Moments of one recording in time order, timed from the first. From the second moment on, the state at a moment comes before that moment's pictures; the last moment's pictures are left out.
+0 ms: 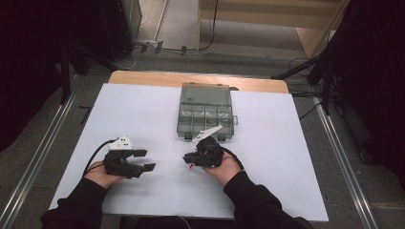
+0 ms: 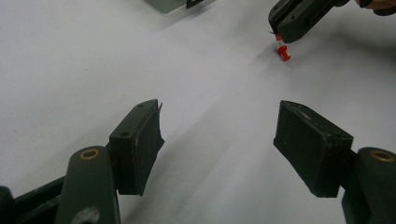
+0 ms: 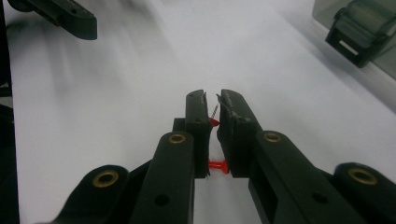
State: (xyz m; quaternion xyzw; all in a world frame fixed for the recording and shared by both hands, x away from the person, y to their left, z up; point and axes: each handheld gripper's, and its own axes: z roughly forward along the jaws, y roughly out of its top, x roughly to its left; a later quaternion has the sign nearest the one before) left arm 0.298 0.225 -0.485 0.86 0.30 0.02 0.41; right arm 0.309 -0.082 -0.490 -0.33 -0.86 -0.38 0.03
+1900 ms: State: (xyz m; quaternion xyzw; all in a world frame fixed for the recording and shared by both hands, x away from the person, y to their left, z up) left arm 0.289 0.236 -0.484 0.85 0.31 0.04 0.41; right arm 0.345 -0.144 -0.461 -0.40 -0.82 -0.40 0.00
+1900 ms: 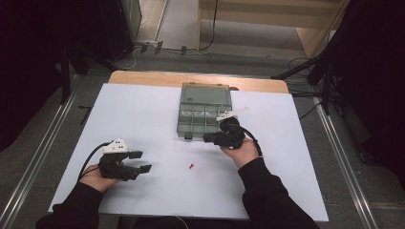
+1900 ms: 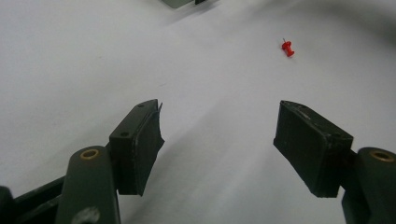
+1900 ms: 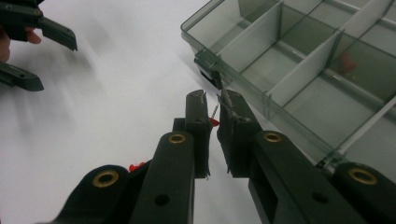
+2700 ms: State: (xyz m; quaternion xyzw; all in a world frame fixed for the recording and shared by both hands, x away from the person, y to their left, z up) left arm 0.283 0.238 -0.485 0.85 0.32 0.04 0.42; right arm 0.374 -0.162 -0.460 -0.43 -0.81 -0.40 -0.02
